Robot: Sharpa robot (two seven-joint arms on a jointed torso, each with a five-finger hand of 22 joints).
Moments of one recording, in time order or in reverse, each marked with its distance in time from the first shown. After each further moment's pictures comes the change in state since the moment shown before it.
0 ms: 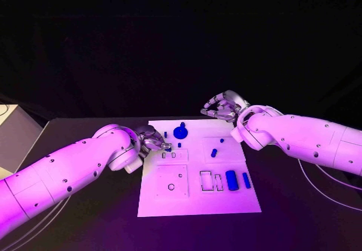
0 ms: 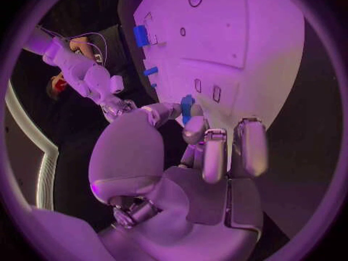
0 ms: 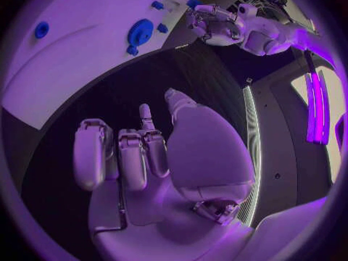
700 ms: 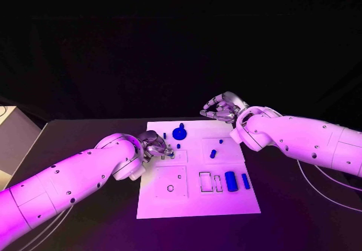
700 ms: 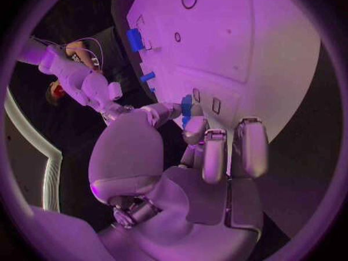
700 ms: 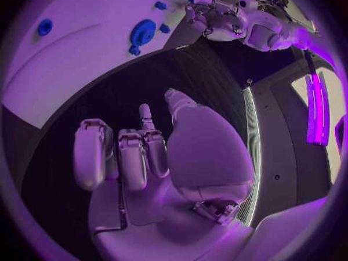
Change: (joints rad) left arm -0.037 0.008 -0.006 0.032 -0.066 -0.071 0.005; left_hand -0.002 -0.002 0.017 -0.020 0.000 0.000 0.000 -0.004 0.000 0.000 0.000 0.004 0.004 0.000 0.000 0.000 0.000 0.000 0.007 0.000 0.003 0.004; right arm -0.001 0.001 0.000 -0.005 -0.010 0.000 0.000; right_hand 0.000 0.000 0.000 0.000 0.000 0.000 0.000 0.000 0.000 0.000 0.000 0.000 0.000 0.000 0.000 0.000 0.000 0.000 0.000 0.000 0.000 0.000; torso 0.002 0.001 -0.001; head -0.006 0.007
